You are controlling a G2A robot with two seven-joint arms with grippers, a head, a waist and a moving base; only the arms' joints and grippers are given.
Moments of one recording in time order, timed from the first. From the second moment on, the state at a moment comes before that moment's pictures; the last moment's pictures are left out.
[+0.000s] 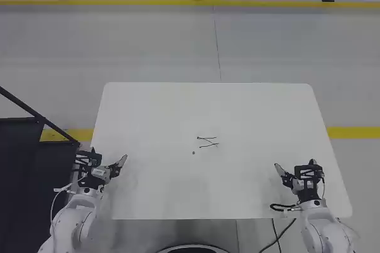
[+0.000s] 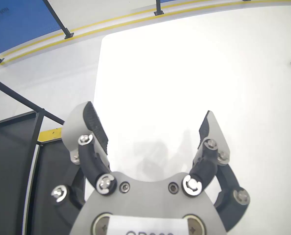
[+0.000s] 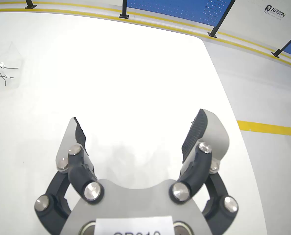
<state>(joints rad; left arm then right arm) 1.73 -1.15 -1.60 -1.80 1.33 0.00 0.00 -1.73 -1.15 1.60 -1.80 -1.33 0.00 0.00</state>
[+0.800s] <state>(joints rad) 1.66 -1.14 -1.59 -1.85 1.33 -0.28 0.02 -1.73 -1.15 1.60 -1.80 -1.33 0.00 0.00</state>
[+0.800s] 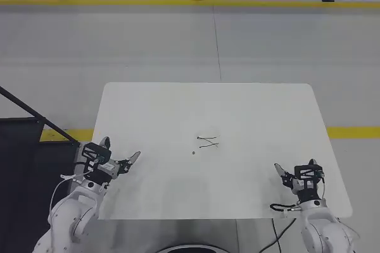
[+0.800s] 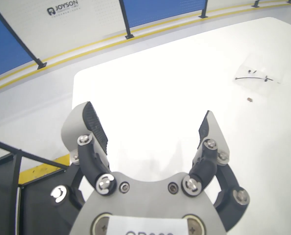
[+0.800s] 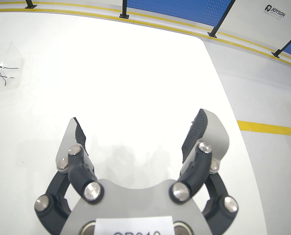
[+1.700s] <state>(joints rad) 1.45 -1.14 -1.42 -1.82 1.42 -0.48 -0.11 -1.73 -1.15 1.60 -1.80 -1.33 0.00 0.00</state>
